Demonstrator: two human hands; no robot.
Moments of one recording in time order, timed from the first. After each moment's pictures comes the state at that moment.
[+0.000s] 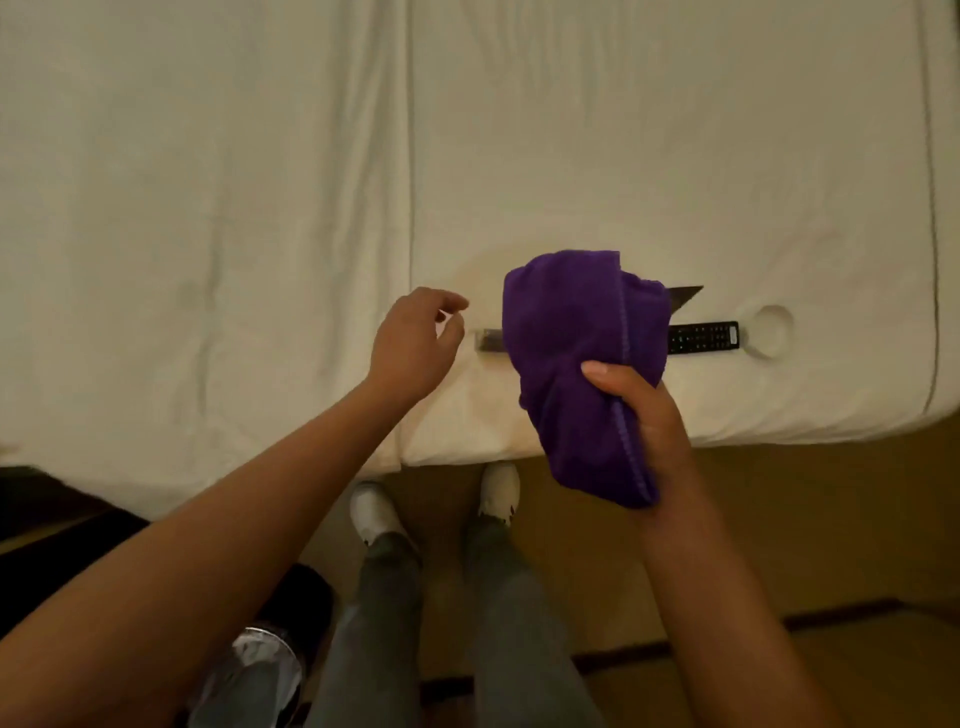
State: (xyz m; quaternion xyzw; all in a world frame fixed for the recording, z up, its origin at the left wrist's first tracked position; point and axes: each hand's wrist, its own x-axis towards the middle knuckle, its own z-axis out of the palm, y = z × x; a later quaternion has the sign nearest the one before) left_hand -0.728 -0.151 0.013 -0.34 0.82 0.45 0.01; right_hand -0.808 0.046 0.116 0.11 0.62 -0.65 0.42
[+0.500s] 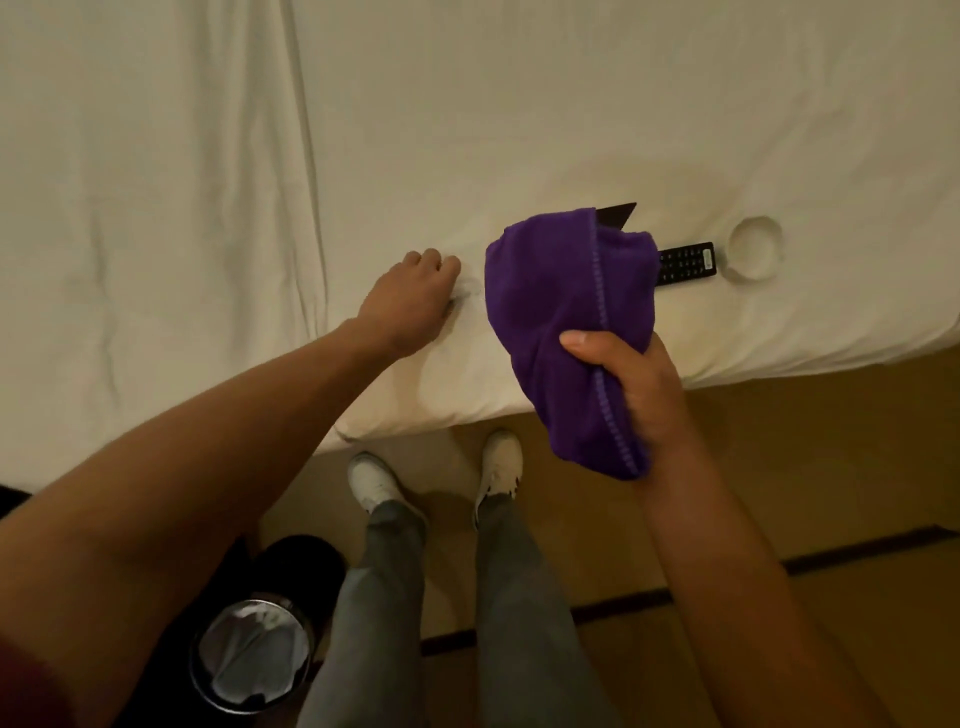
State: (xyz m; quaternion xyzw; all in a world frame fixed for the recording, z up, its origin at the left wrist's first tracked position) left_hand -0.804 -0.100 -0.046 -0.11 0.96 0.18 0.16; right_hand -0.853 0.123 0.091 0.10 0.65 -0.64 0.40
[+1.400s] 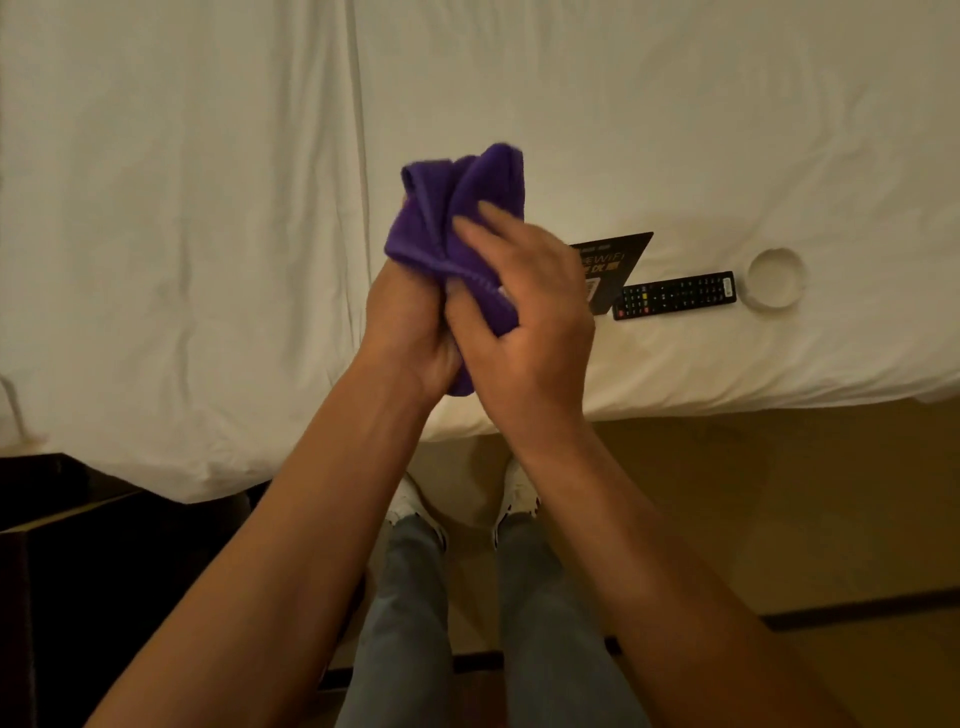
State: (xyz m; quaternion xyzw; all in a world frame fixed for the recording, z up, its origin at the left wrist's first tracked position) left_hand -0.786 -0.066 0.142 -0.38 0.18 0.90 -0.13; right_hand -0.810 0.025 0.128 -0.28 0.83 -0.48 0.03
